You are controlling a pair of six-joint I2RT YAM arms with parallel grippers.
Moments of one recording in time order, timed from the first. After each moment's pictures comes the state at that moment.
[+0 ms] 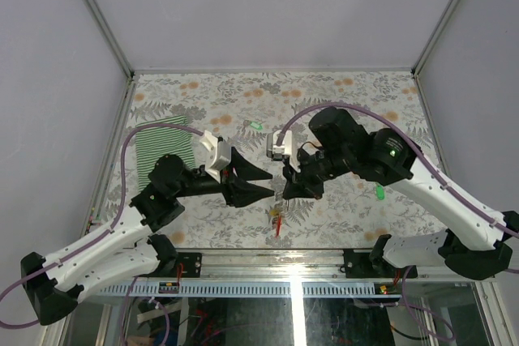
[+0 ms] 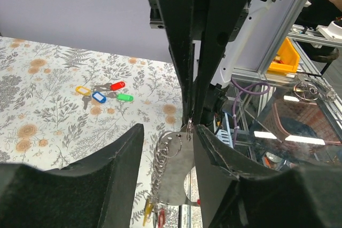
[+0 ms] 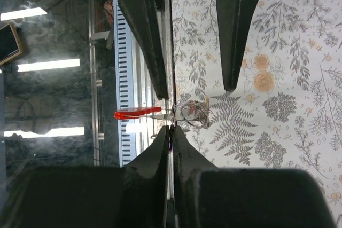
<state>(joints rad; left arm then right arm) -0.85 0.80 0.68 0.29 0.63 -0.25 0.98 1.23 1.56 -1.09 -0.52 -0.25</state>
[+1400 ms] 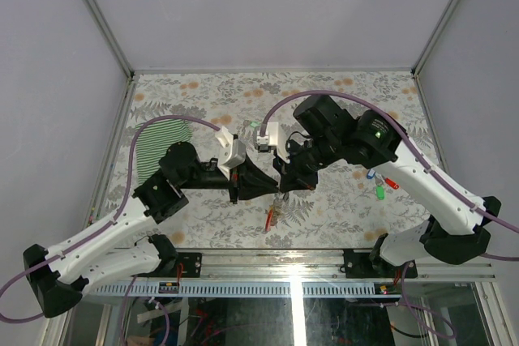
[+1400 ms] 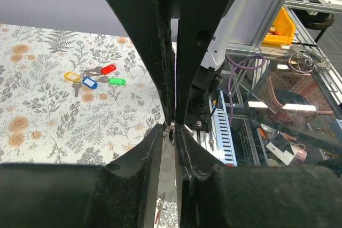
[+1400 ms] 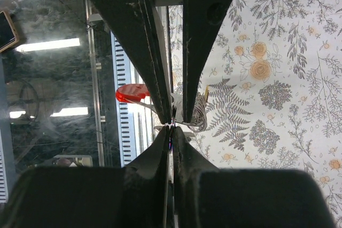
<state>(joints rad) -0.85 0.89 0.81 0.11 0.73 -0.15 0.98 1.42 1.82 -1.31 -0.49 -0.30</state>
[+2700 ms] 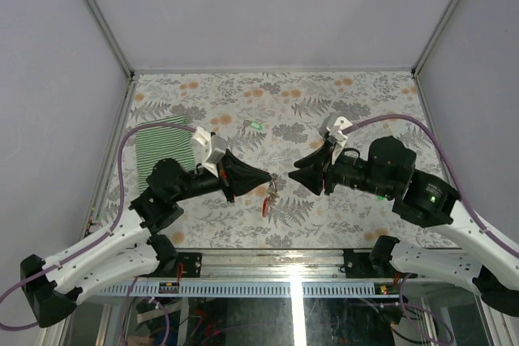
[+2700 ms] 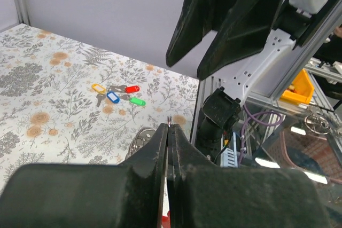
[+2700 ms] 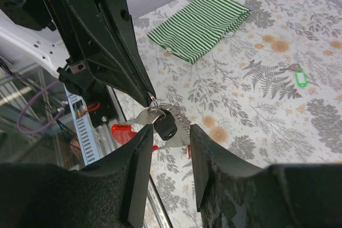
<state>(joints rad) -0.85 0.77 0.64 0.30 0.50 -0.33 0.98 0.87 1.19 -0.56 -0.16 0.11</state>
